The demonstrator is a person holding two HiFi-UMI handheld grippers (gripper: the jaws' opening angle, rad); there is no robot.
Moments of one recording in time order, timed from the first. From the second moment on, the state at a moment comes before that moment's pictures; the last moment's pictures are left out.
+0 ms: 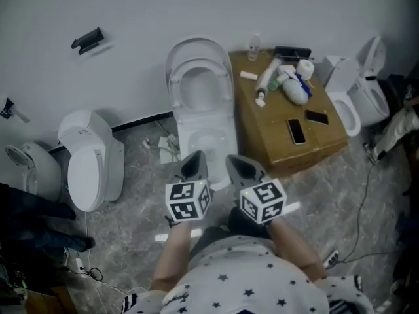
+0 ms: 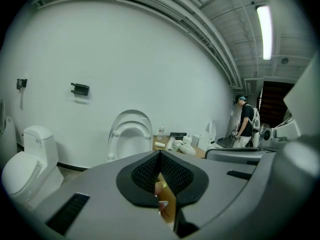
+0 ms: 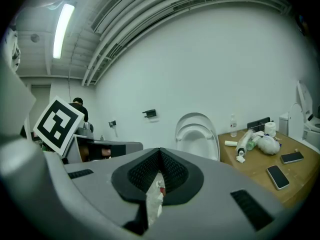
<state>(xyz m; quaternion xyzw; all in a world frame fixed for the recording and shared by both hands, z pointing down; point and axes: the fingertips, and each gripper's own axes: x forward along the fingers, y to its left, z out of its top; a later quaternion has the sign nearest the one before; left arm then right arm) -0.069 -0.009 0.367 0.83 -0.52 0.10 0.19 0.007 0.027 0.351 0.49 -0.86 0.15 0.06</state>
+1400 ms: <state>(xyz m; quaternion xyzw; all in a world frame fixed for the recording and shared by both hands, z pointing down) -0.046 -0.213 0.375 0.80 -0.56 0.09 0.20 0.045 -0.189 0.353 0.44 -0.88 0.15 0.09</state>
